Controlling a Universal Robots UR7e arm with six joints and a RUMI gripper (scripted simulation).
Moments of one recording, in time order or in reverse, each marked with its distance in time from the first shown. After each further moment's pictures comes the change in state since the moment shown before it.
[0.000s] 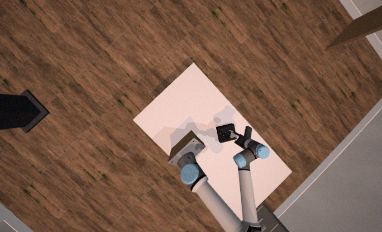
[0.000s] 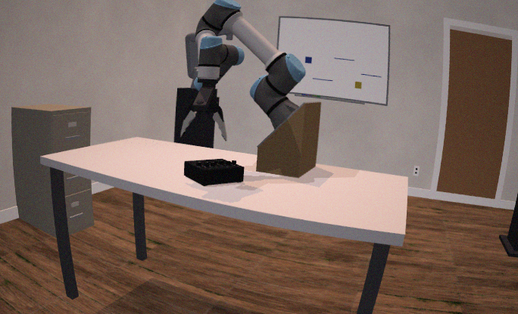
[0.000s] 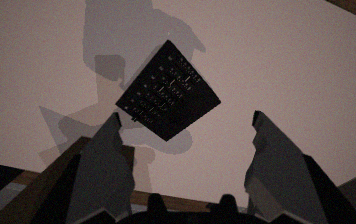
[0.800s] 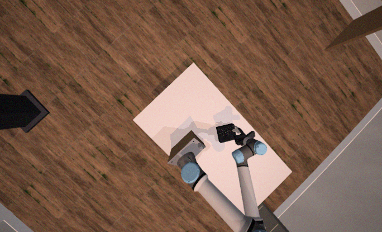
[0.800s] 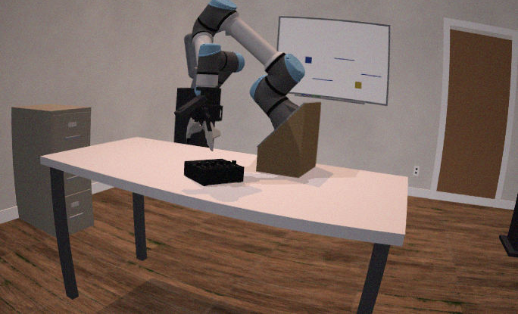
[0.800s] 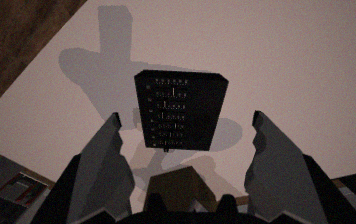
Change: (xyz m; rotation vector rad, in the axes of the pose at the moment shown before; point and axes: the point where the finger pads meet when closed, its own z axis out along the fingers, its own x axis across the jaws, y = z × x) arm 0.014 -0.002 0.028 -0.007 0.012 0.756
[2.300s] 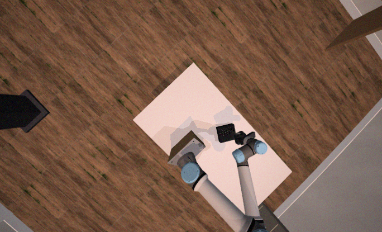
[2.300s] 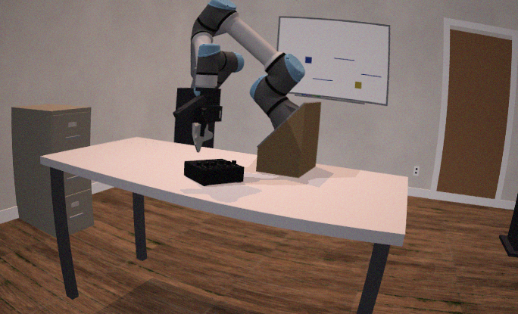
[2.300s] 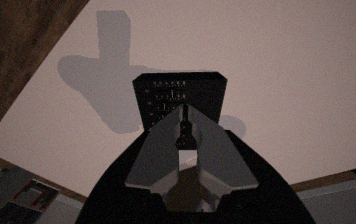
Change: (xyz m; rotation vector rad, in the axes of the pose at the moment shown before) arm 0.002 -0.002 0.001 -0.006 0.009 0.069
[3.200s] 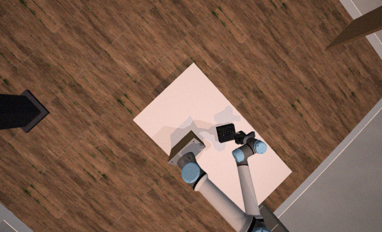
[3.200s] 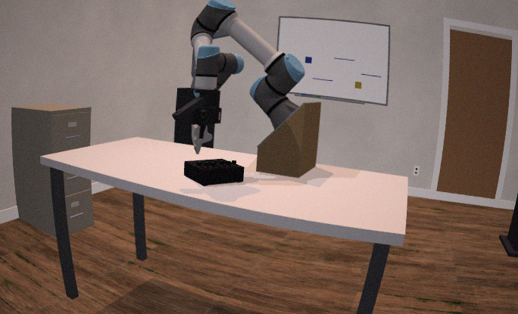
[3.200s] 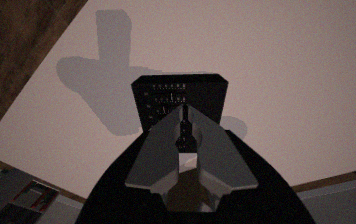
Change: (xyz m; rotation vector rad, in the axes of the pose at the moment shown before) arm 0.000 -0.002 0.006 0.001 0.001 0.003
